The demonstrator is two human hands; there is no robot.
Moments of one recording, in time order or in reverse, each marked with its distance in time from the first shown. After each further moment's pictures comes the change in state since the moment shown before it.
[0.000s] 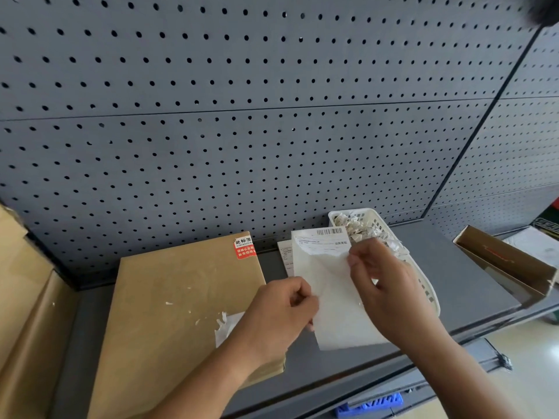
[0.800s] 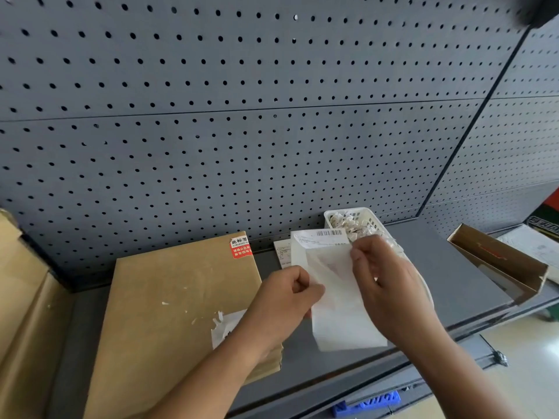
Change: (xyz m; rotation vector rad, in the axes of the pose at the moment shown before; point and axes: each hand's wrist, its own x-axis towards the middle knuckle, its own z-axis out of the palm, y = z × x) left_hand 0.017 0.001 0.012 -0.039 0.075 -0.063; right_hand -0.005 -0.012 -0.009 -0.019 0.029 0.038
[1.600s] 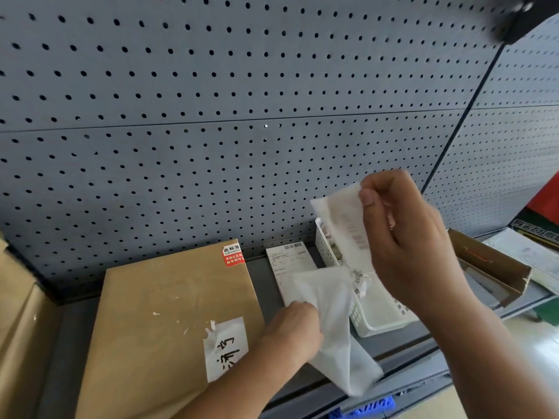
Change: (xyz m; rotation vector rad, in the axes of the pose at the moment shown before) left_hand 0.024 -0.022 0.044 0.945 -0.205 -0.078; right_hand 0.029 -0.061 -0.049 0.002 0.210 -0.313
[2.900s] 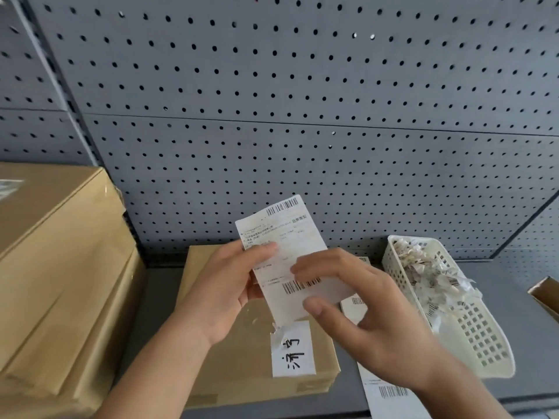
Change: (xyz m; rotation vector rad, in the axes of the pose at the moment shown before) left_hand -0.107 -0.113 -0.122 -1.509 0.442 -0.005; right_hand -0.025 -0.039 0.087 0.552 -0.596 -0.219
